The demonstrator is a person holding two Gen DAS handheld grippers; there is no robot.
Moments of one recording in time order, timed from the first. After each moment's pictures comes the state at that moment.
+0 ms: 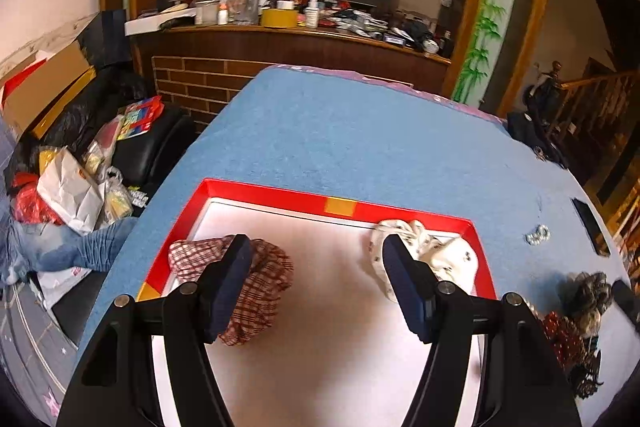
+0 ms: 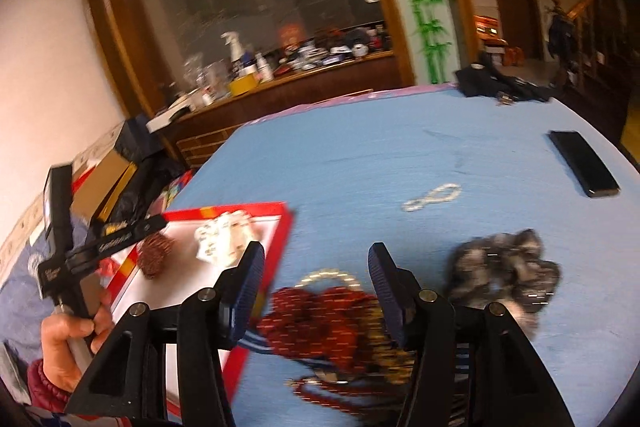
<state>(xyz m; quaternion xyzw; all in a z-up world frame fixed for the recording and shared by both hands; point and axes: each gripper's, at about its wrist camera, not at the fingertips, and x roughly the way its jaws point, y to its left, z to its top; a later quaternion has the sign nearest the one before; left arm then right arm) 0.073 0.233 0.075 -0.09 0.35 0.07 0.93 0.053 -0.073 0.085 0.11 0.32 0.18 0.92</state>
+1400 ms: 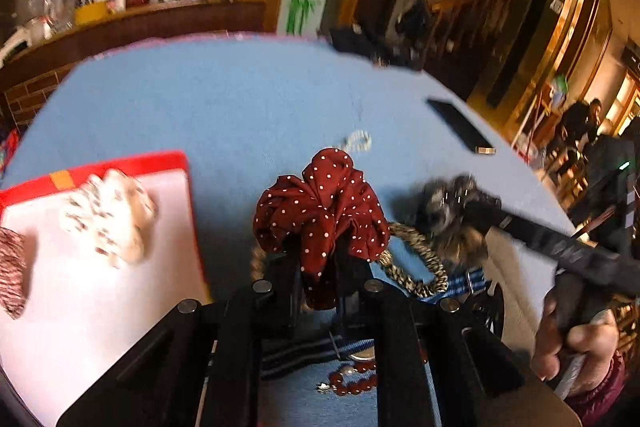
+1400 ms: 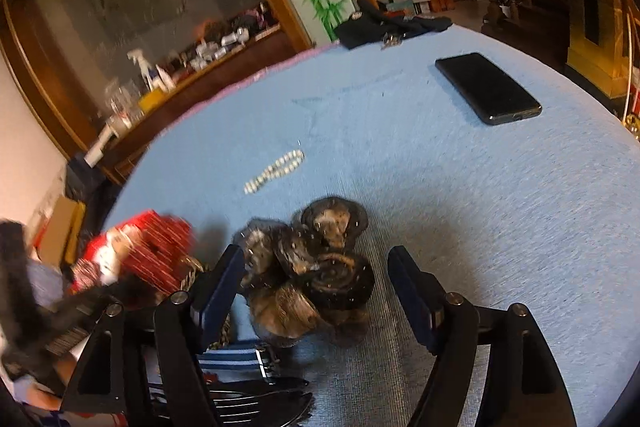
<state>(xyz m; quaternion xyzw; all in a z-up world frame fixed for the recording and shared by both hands) 0.078 0.059 0.059 -0.04 0.39 -0.17 0.91 0.081 -0.193 0.033 0.17 0.40 0.08 0.90</state>
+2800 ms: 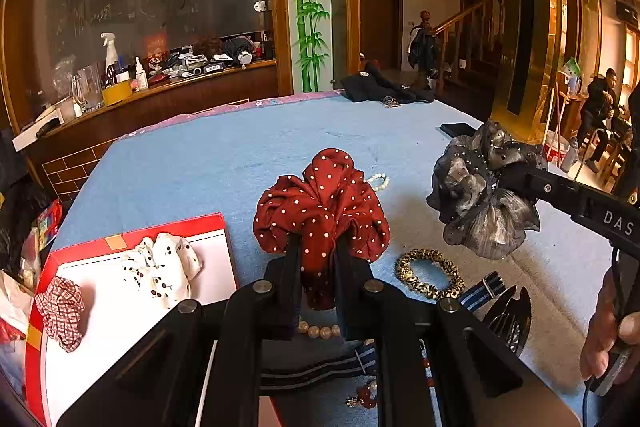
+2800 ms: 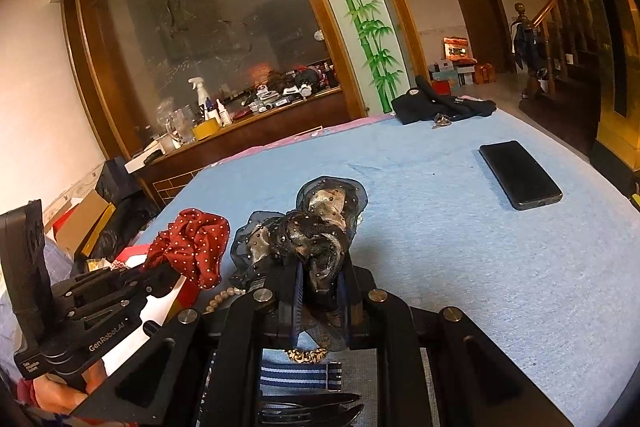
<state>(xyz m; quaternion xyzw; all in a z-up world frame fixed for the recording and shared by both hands) 0.046 0.044 0.078 0.06 0.29 -0.13 0.95 0.041 -0.170 0.078 0.13 0.26 0.14 0.94</state>
